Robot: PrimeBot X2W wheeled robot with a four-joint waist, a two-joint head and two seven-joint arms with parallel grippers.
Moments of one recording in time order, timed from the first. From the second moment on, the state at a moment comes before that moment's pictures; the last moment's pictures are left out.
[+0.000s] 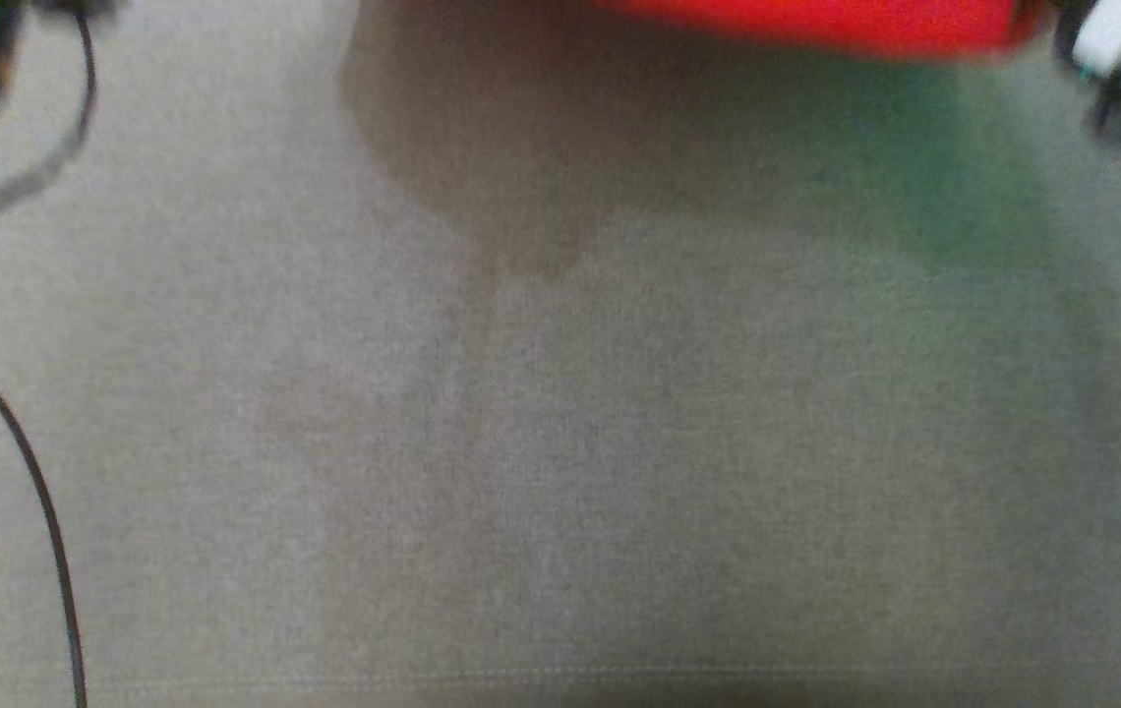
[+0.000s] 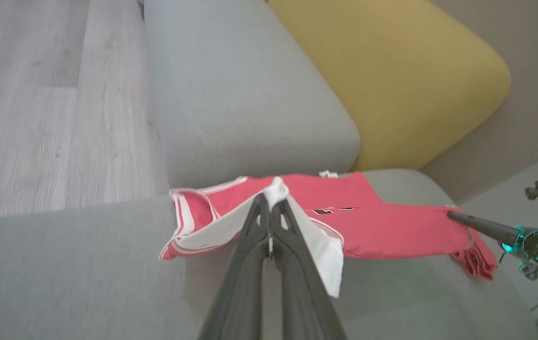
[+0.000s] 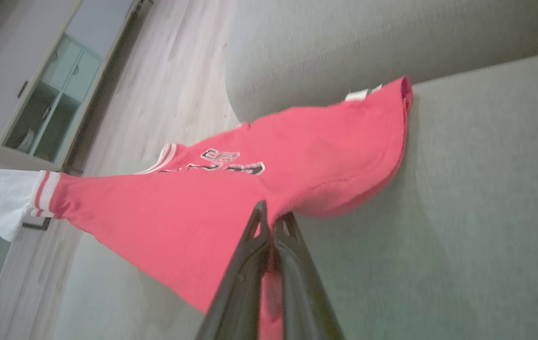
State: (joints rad) left arm -1.37 0.45 -0.86 0.73 -1.30 -0.12 0.35; right arm -1.15 -0.43 0.48 0.83 1.12 0.13 0.62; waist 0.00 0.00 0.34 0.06
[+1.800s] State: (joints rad) left arm -0.98 0.80 -1.08 0.17 -1.57 0.08 0.98; right arm -0.78 -0.40 0.37 0.90 1.08 0.13 1.20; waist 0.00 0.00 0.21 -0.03
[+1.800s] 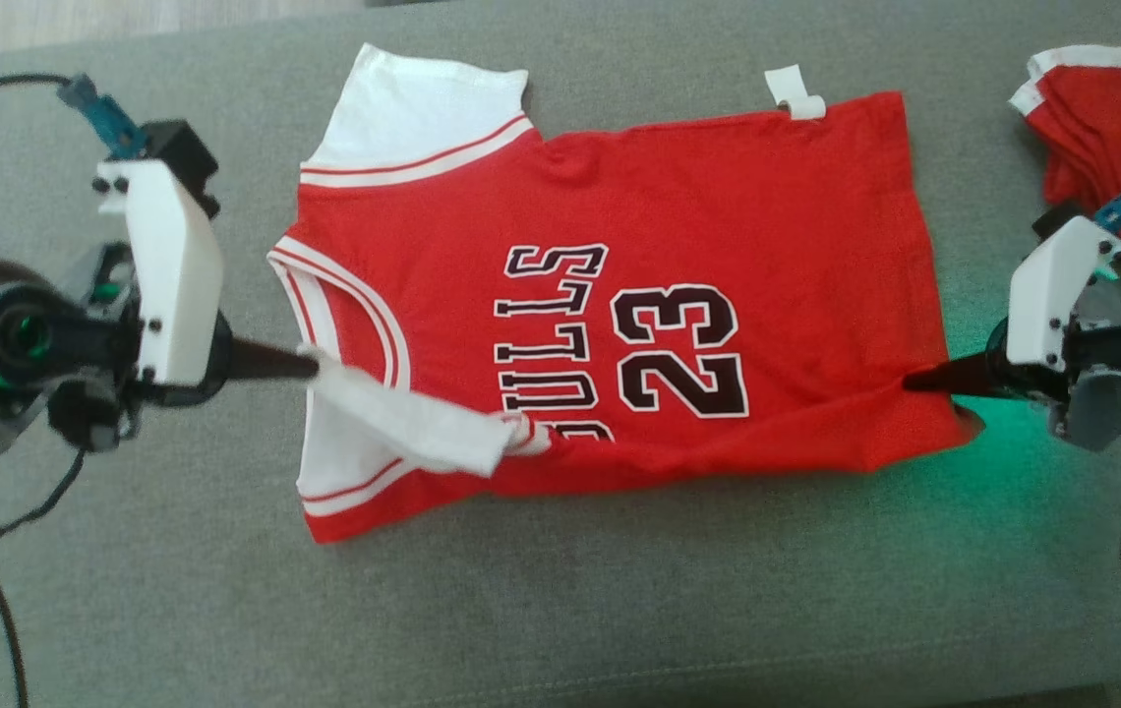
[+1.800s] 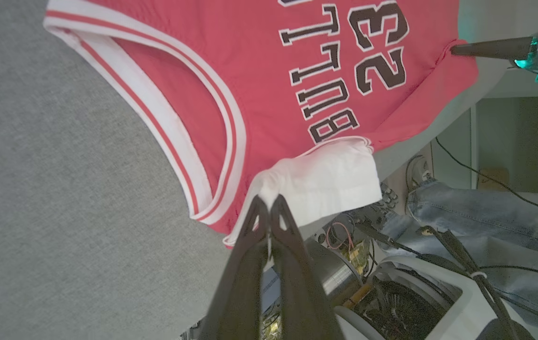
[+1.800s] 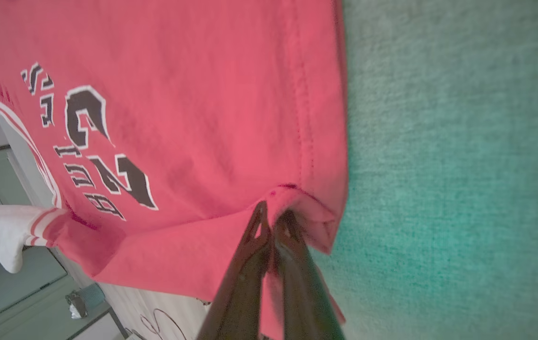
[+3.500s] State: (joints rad) left arm -0.63 0.70 -0.92 0.14 -1.14 0.22 -0.19; right arm -0.30 -0.36 0.08 0.32 0.98 0.13 0.24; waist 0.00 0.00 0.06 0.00
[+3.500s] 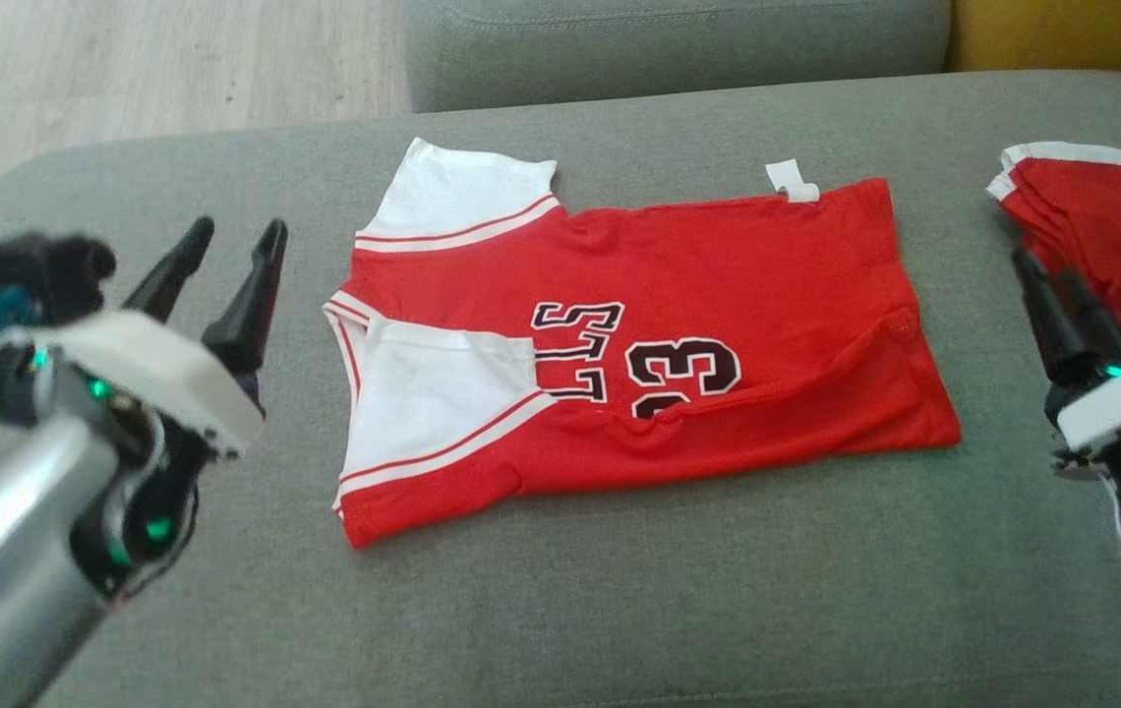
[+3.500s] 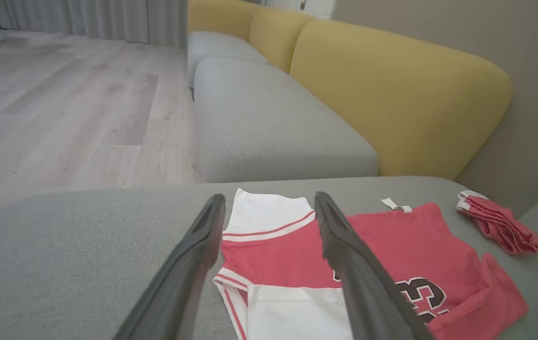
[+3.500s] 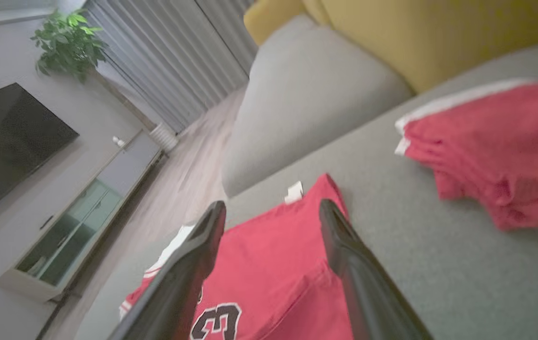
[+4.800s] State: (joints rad) left arm -0.12 0.34 -0.52 0.22 -0.55 0.17 -0.03; right arm -0.28 -0.21 0.03 0.55 0.31 0.13 0.18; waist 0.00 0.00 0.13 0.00
